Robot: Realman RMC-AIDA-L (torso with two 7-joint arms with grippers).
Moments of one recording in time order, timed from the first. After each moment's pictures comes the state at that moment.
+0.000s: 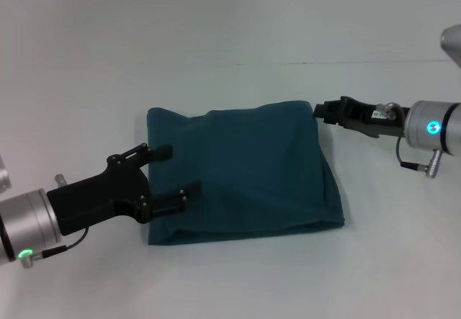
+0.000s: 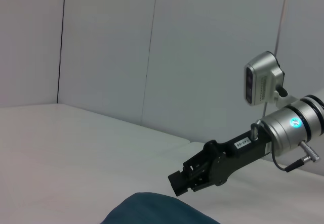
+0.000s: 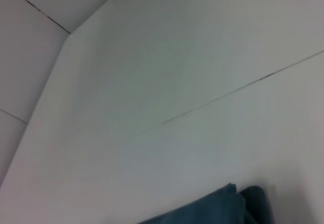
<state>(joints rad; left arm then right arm) -0.44 -2.15 0.62 0.56 1.87 1.48 -1.08 0.79 2.05 -0.77 -0.35 -1.96 -0.83 2.24</state>
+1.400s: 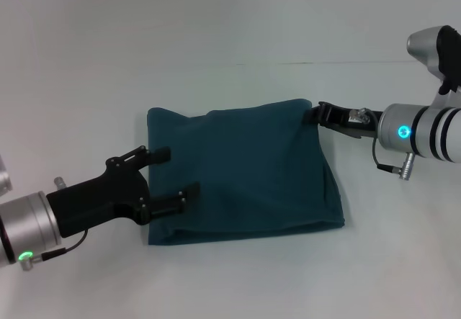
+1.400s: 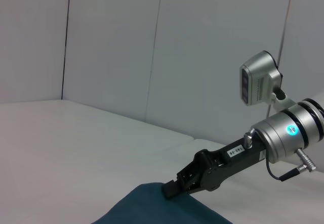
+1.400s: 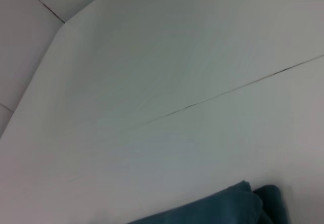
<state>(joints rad) -0.44 -2.15 0.62 0.55 1.87 1.47 -1.08 0.83 2.09 -0.79 -0.31 -1.95 -0.71 2.16</state>
